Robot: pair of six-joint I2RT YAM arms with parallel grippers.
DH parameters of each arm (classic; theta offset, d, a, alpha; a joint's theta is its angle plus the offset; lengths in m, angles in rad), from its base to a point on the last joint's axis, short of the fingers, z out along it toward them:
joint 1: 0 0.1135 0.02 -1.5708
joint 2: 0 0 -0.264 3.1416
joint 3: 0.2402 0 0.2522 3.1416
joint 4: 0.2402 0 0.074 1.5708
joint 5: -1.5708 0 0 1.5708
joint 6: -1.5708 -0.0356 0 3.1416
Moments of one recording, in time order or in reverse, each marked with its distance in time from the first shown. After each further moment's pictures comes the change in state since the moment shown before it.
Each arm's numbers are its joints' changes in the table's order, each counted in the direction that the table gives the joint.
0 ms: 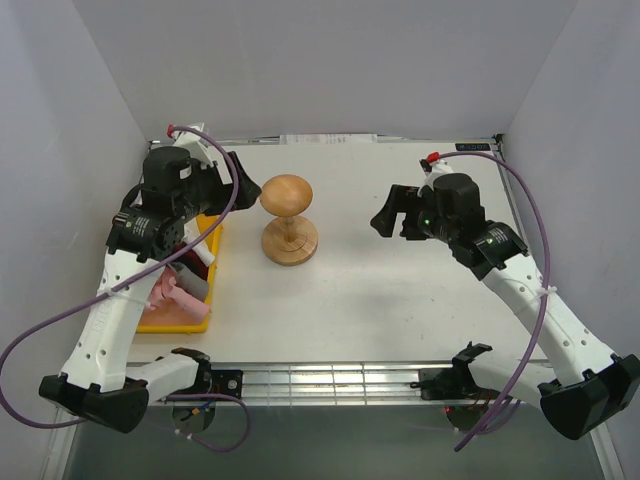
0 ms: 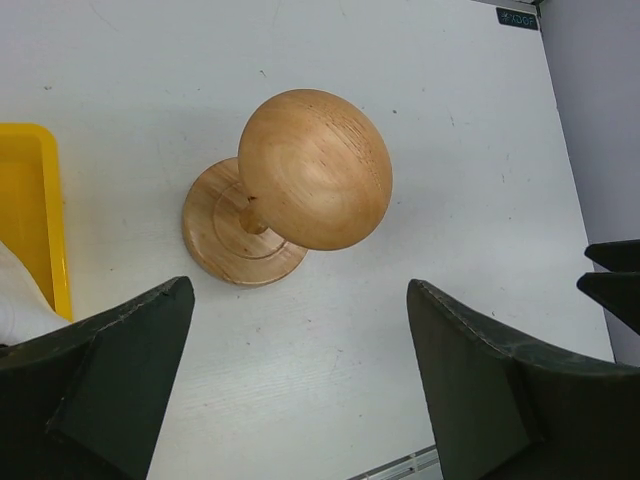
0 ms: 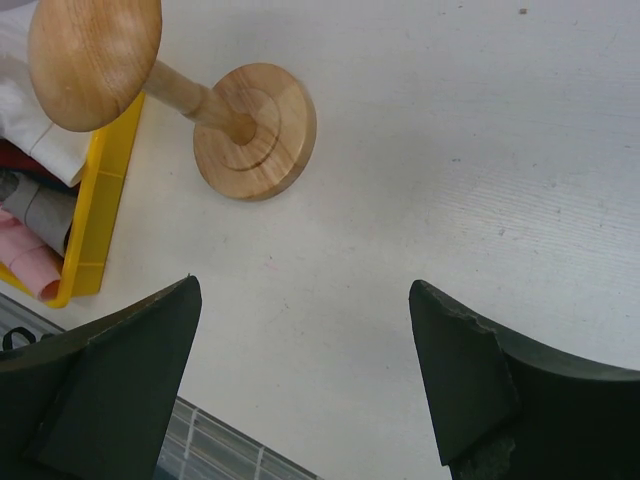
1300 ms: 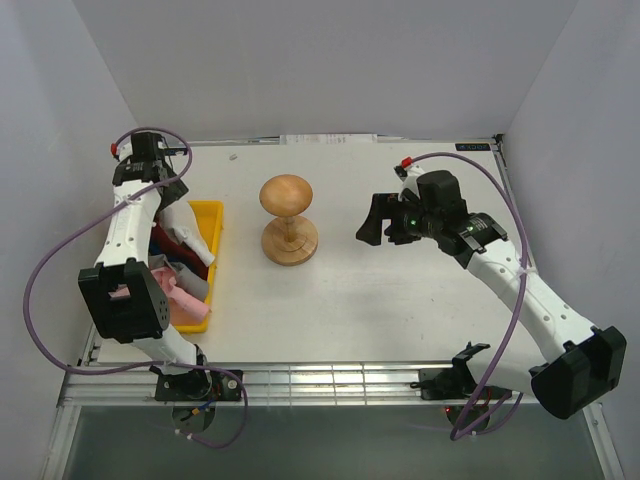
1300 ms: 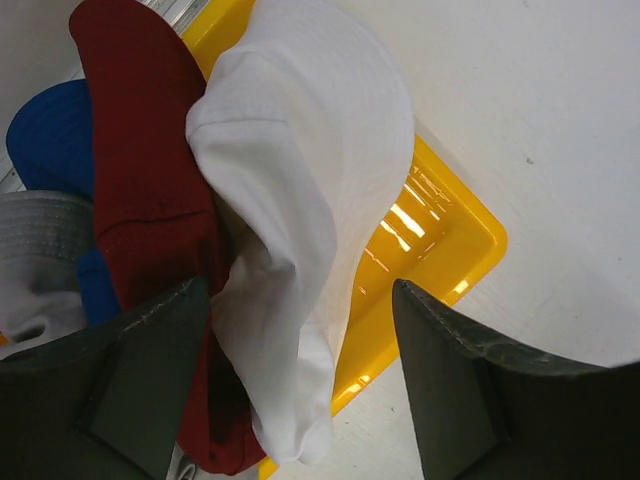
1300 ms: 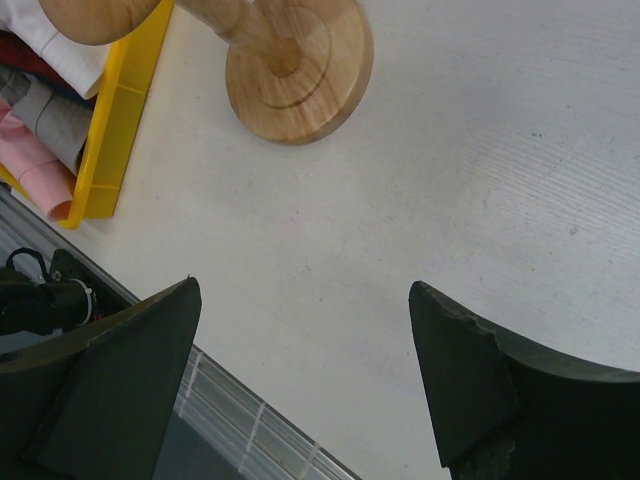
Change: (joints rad) left arm 0.428 0.460 0.057 0.061 0.470 0.121; right arm 0.000 0.113 0.003 -0.017 0.201 0.077
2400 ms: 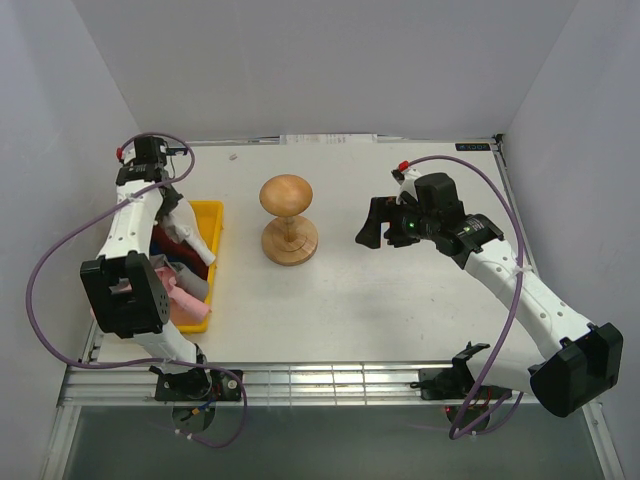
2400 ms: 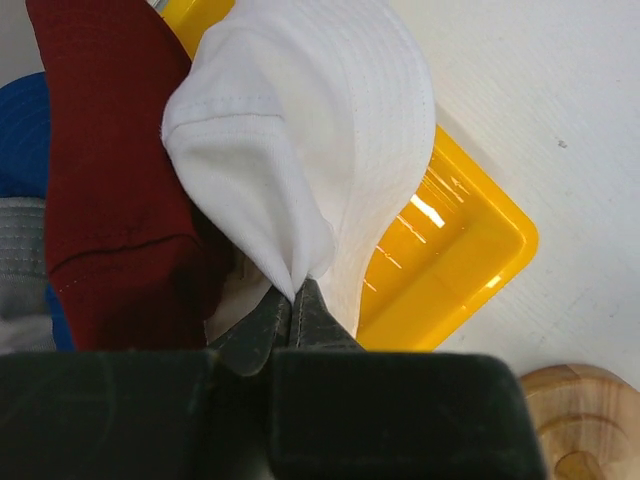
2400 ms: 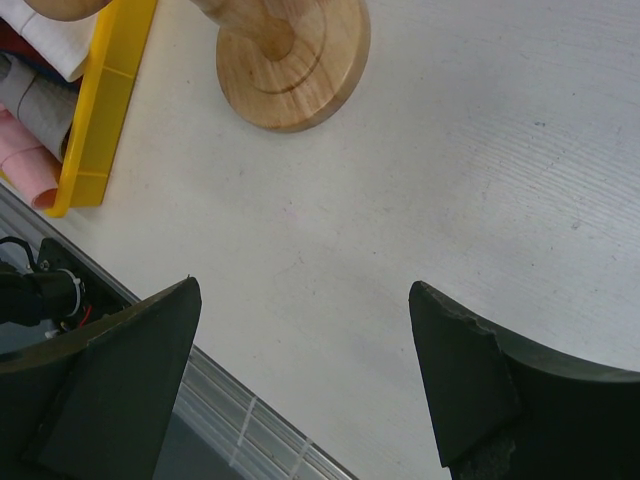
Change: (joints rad) left arm 0.012 0.064 -0.040 -0.032 -0.020 -0.037; right arm 0.000 0.011 -0.033 -0.014 0.014 0.019
